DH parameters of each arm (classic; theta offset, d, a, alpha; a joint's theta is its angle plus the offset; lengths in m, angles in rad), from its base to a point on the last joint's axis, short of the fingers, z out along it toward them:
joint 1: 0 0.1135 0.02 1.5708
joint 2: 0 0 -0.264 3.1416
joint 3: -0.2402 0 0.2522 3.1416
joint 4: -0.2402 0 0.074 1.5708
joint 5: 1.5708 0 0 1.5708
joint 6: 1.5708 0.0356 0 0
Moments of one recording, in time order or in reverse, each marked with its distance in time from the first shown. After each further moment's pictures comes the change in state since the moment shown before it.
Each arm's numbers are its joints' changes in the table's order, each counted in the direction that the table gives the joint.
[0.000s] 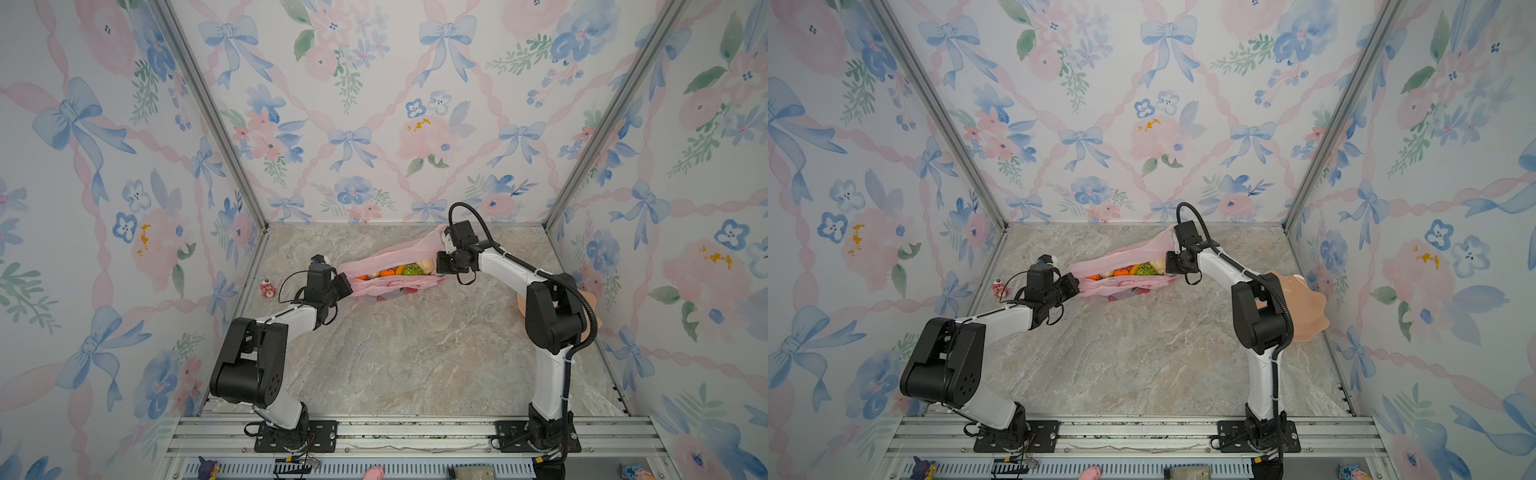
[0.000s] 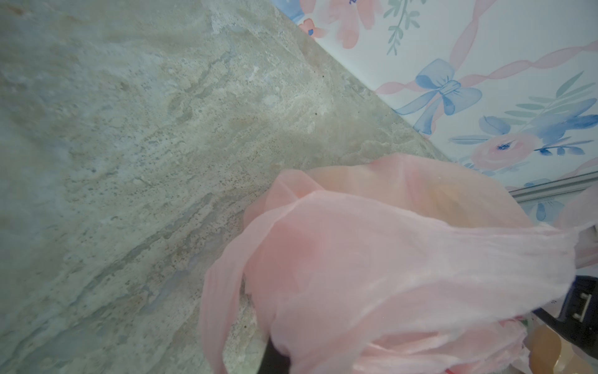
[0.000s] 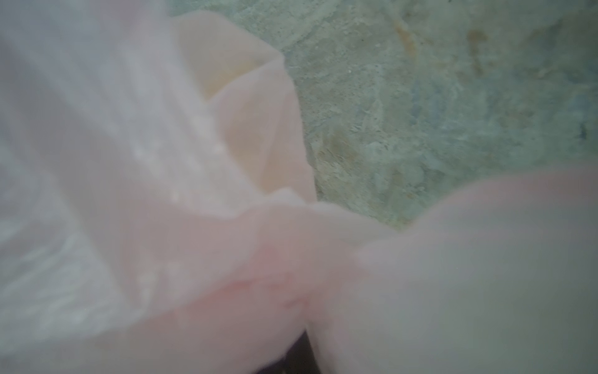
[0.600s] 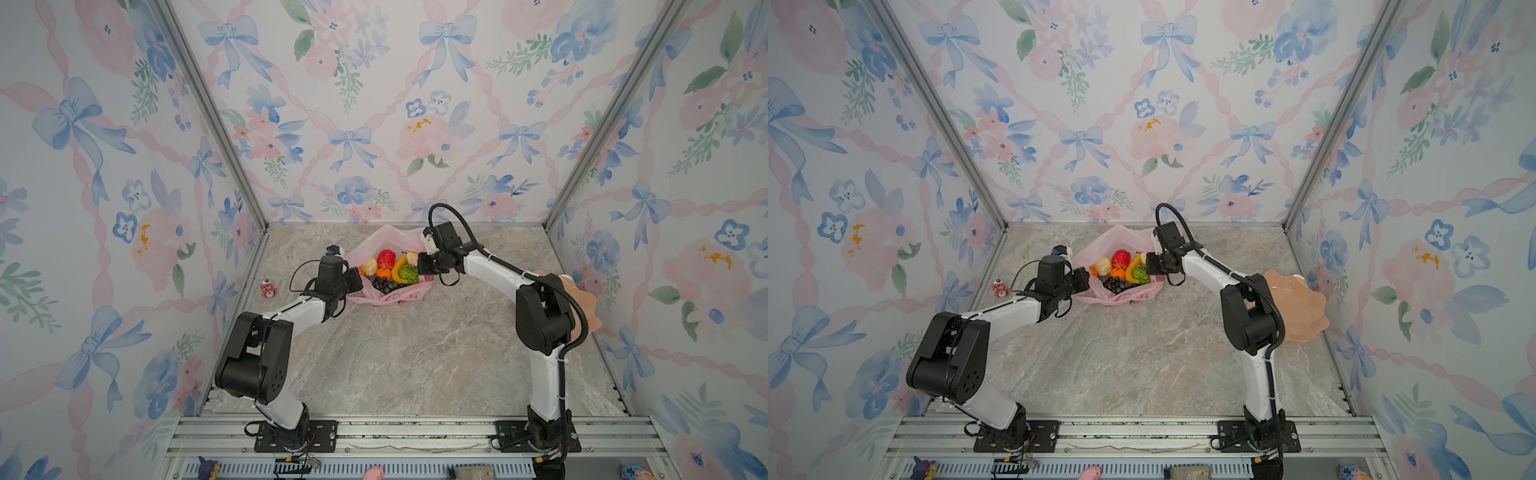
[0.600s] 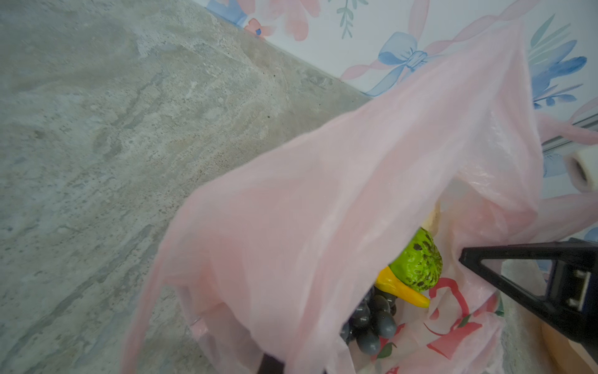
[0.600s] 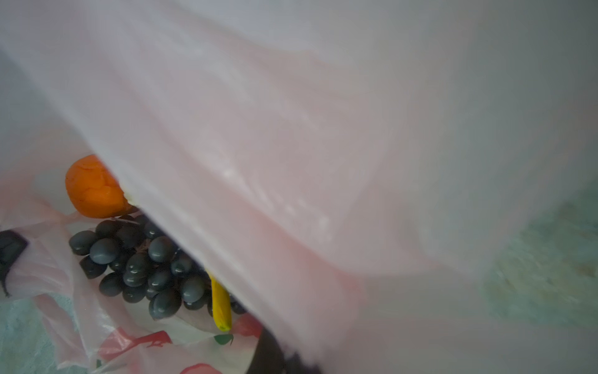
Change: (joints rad) left arm -0.078 -0.024 -0.072 -0.056 -0.027 0.116; right arm 0.072 -0.018 -0.014 0.035 -0.072 0.021
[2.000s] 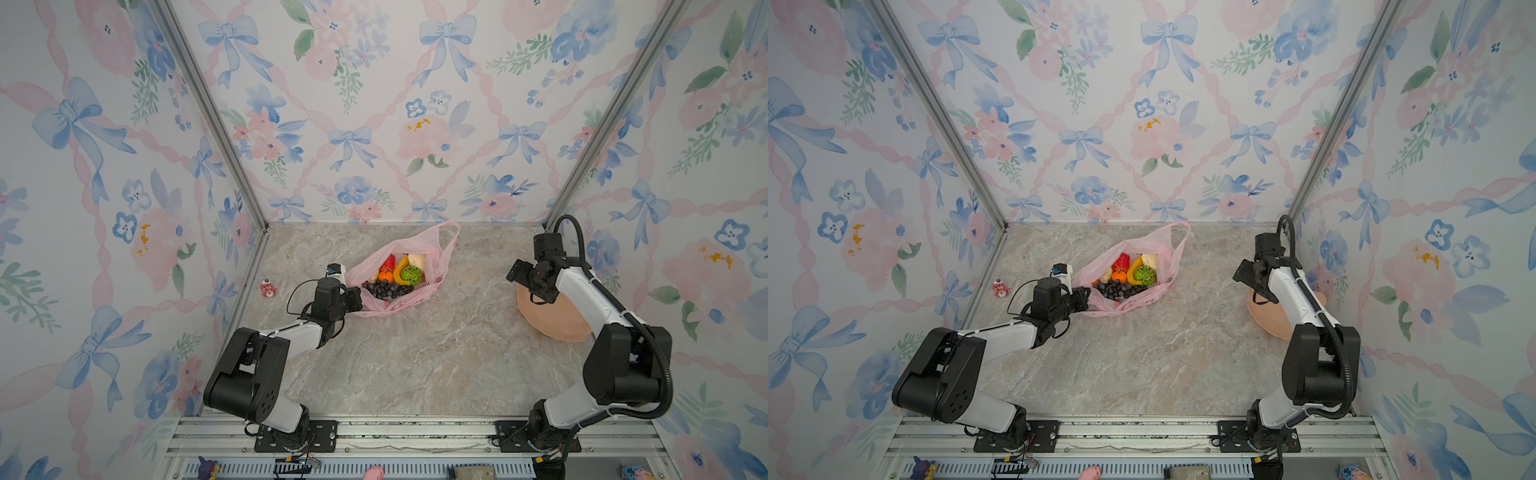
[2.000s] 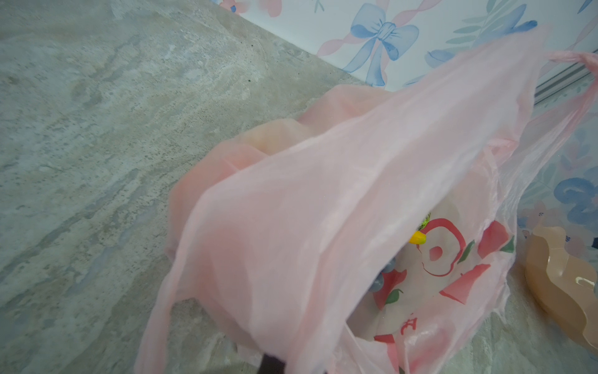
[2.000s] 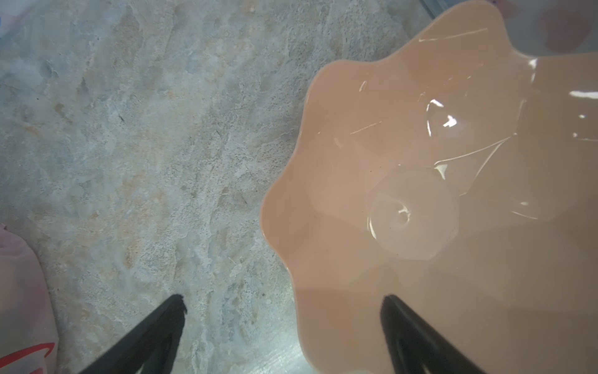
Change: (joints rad) left arm -0.034 0.107 0.257 0.226 0.043 0.034; right arm -0.512 0.505 0.440 -0.233 0.316 0.187
